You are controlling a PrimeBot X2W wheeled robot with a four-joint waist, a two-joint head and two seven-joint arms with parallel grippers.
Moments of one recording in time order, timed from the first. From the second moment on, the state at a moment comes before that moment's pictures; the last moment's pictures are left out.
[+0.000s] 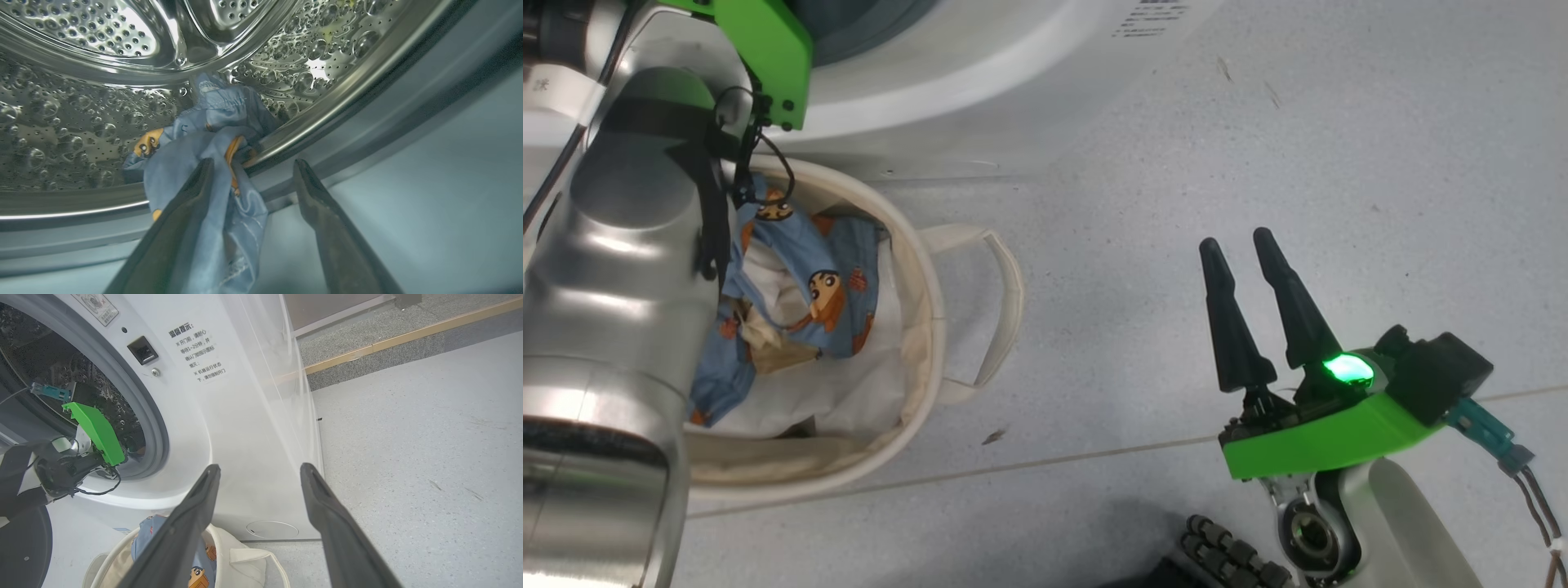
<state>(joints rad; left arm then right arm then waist) -1.33 0.13 -0.33 1.10 -0.10 0.03 0.02 -0.26 -0.05 0.28 0.00 0.51 0.12 -0.25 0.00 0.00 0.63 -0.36</state>
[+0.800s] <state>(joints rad) -1.25 0.06 -0.28 0.87 -0.20 -0.04 -0.26 -0.26 -0.05 0.29 0.02 0.43 0.12 -0.25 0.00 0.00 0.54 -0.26</state>
